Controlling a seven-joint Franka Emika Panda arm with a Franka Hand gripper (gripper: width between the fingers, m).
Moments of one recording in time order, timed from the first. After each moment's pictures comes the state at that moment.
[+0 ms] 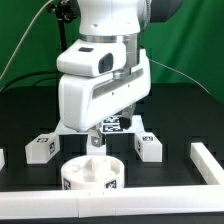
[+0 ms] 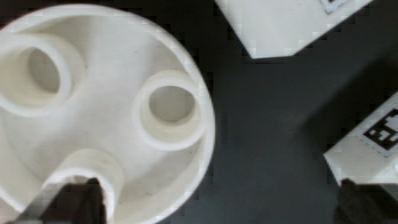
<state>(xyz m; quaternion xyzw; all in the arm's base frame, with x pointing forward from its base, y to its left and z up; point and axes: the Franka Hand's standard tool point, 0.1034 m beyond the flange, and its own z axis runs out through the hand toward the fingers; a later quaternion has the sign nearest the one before) 0.563 -0.009 0.067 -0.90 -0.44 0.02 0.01</state>
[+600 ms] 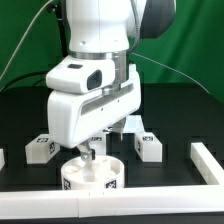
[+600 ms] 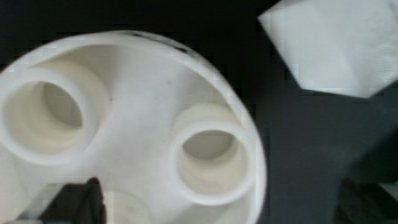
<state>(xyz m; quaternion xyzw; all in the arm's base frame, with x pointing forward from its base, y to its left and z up) 0.570 -0.027 0.039 -0.89 -0.45 0.01 0.00</state>
